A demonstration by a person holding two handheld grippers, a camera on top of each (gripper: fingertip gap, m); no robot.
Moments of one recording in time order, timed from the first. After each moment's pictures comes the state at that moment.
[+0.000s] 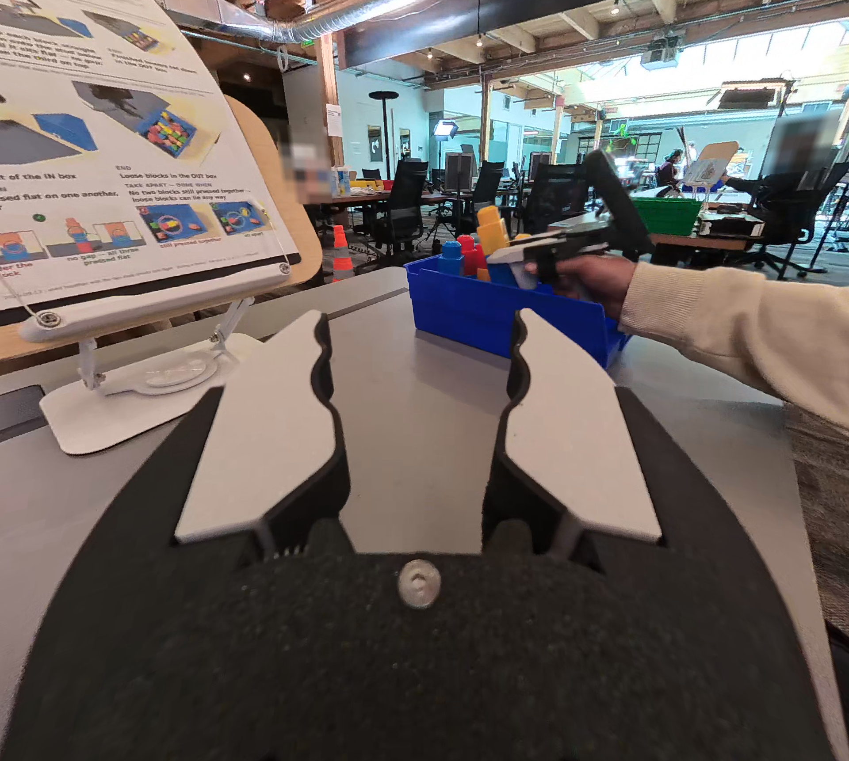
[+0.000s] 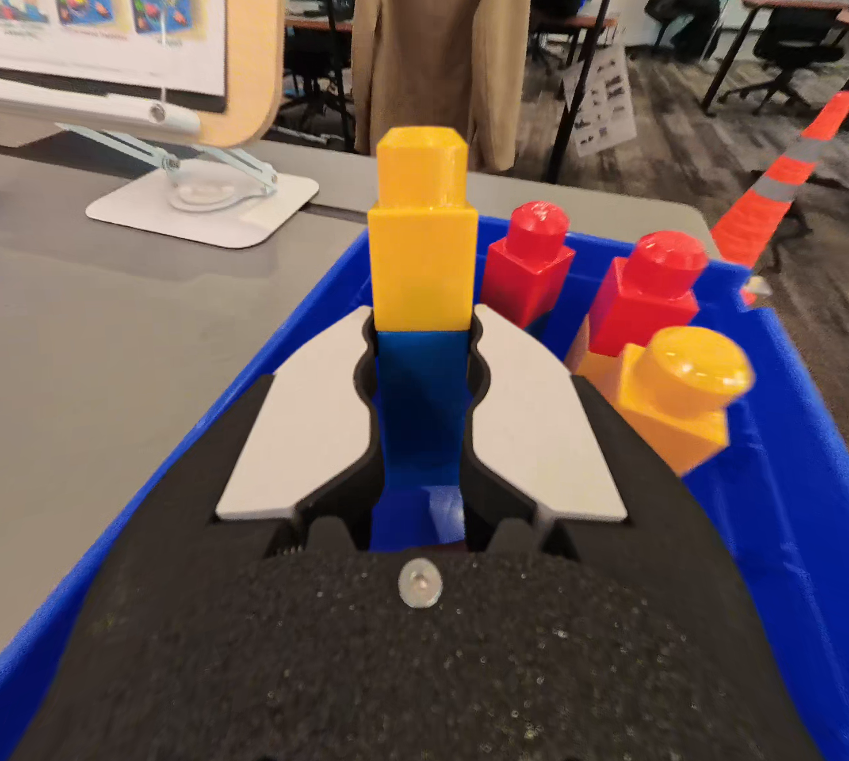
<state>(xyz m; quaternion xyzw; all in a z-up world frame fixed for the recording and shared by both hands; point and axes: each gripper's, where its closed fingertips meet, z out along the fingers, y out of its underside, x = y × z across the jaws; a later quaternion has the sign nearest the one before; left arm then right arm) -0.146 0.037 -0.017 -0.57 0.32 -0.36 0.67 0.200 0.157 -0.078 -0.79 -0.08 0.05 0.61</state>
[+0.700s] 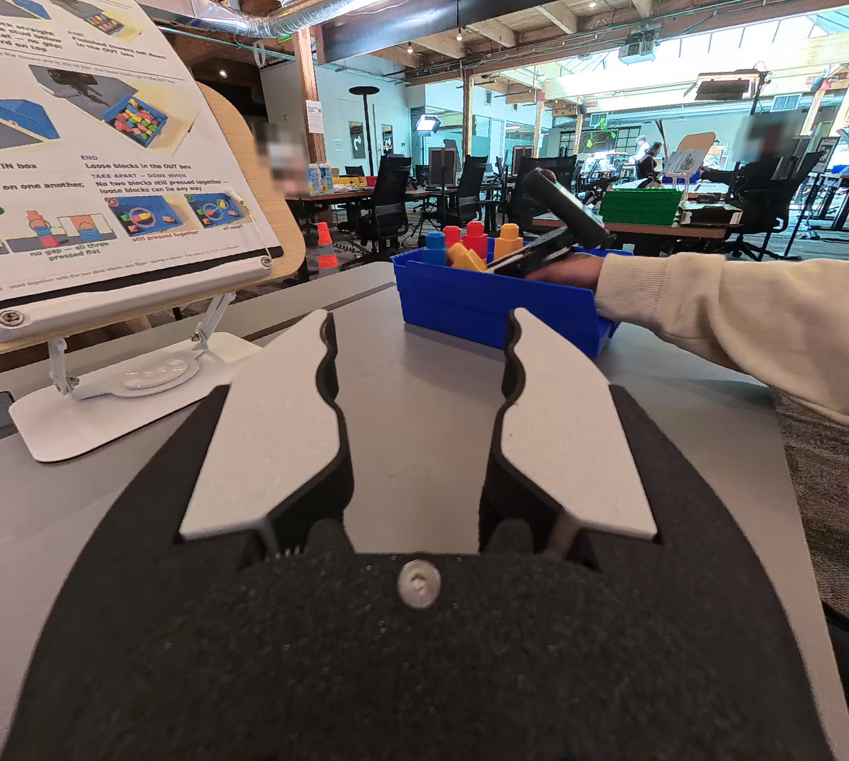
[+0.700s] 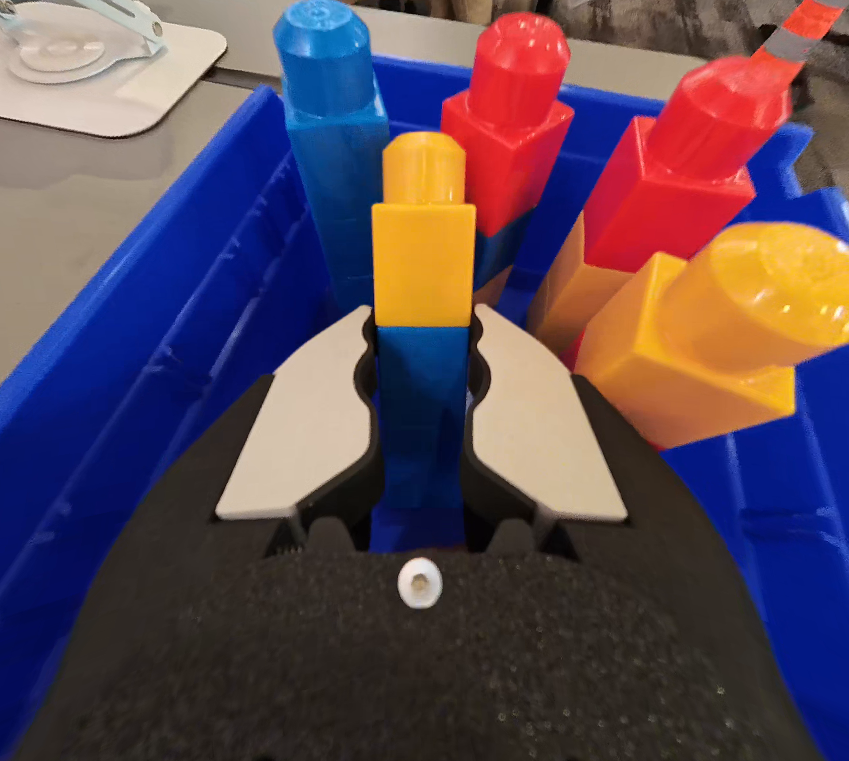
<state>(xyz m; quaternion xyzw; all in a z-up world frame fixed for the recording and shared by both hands) -0.141 0.034 -0.026 -0.56 0.34 -0.37 0.66 0.225 0.167 -0.137 -0.86 -0.06 0.01 0.51</state>
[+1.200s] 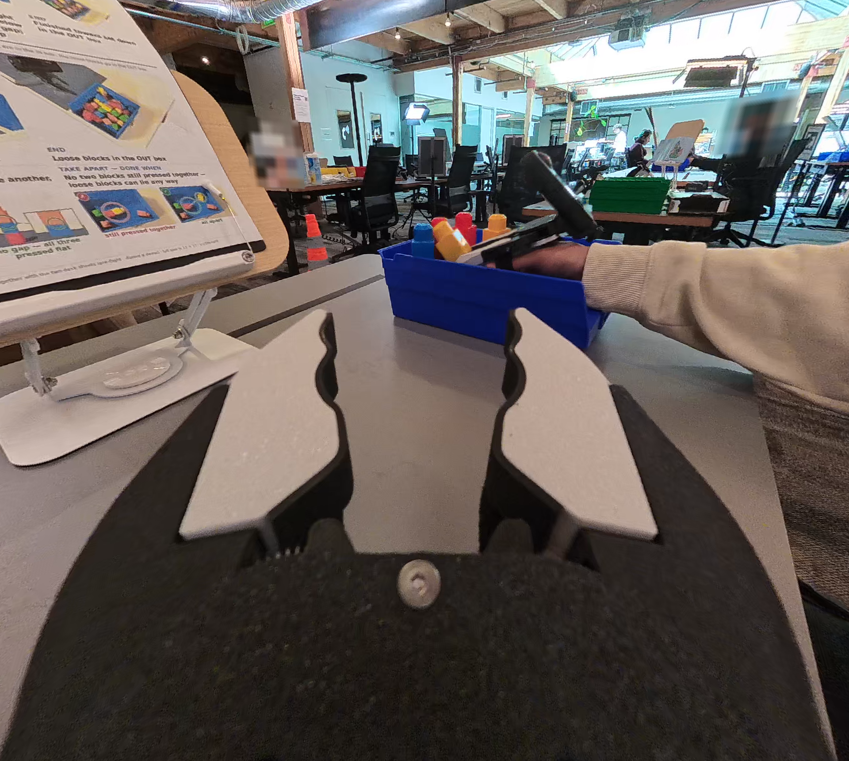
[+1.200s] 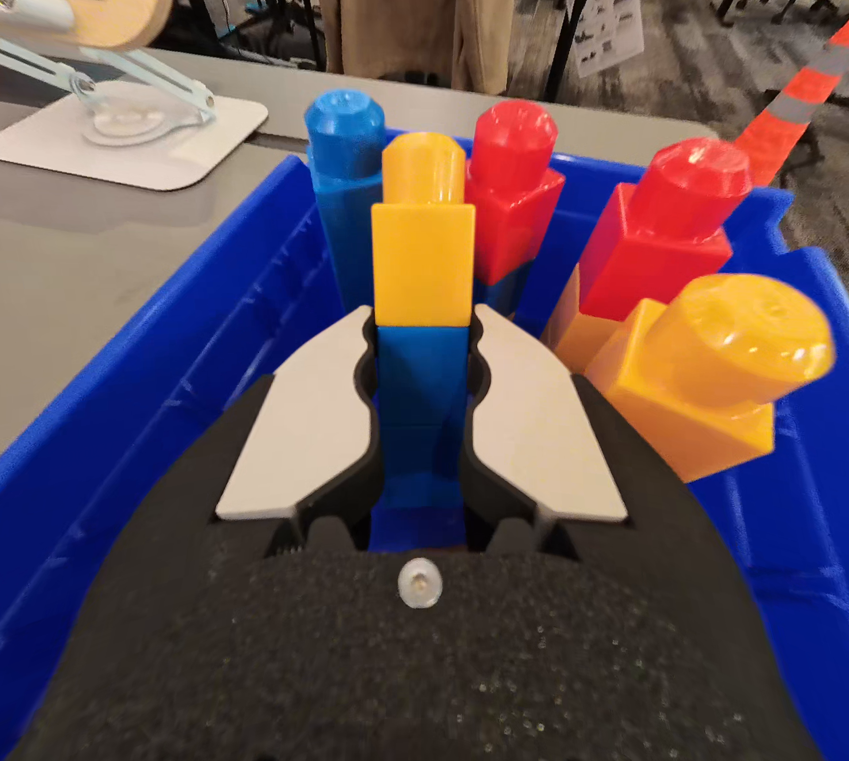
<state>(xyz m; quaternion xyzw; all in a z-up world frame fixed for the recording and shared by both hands) -0.134 0.027 -0.029 -0.57 0.35 -0.37 0.65 0.221 0.176 -0.120 -0.83 -0.07 0.04 0.55</state>
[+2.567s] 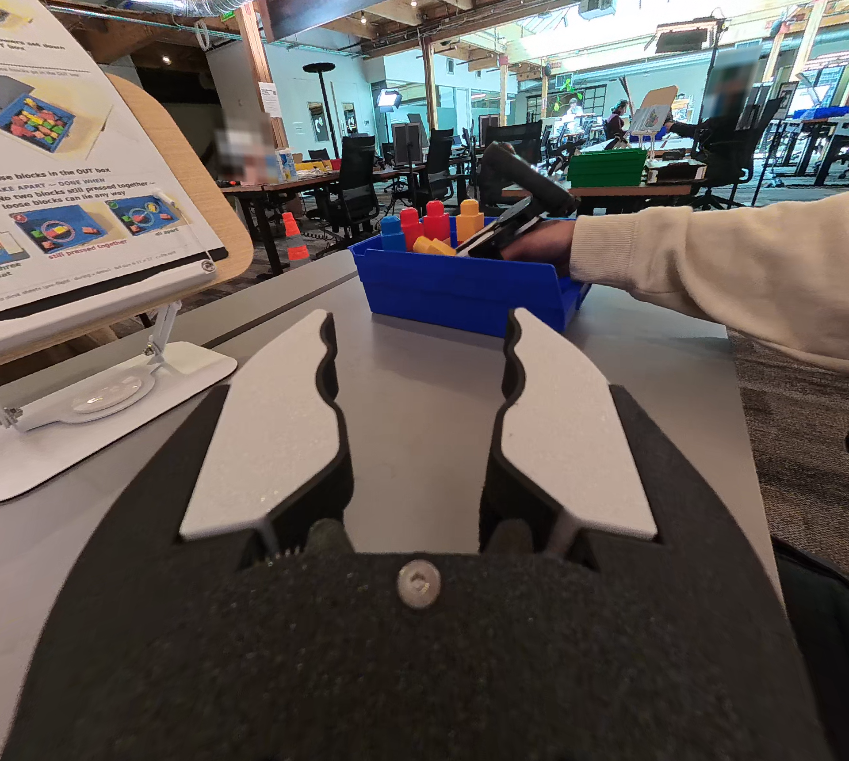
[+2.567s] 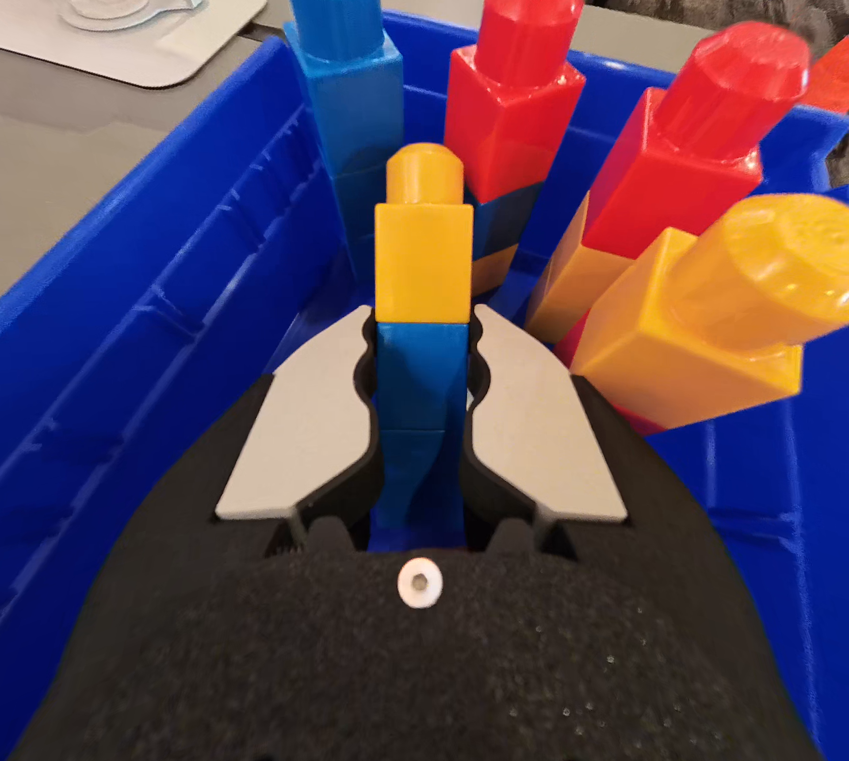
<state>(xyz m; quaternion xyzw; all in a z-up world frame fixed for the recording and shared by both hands) -0.115 0.010 -0.032 -0.55 0.39 -0.37 0.64 0.229 0.154 -0.141 -0.87 -0.11 0.04 0.48</state>
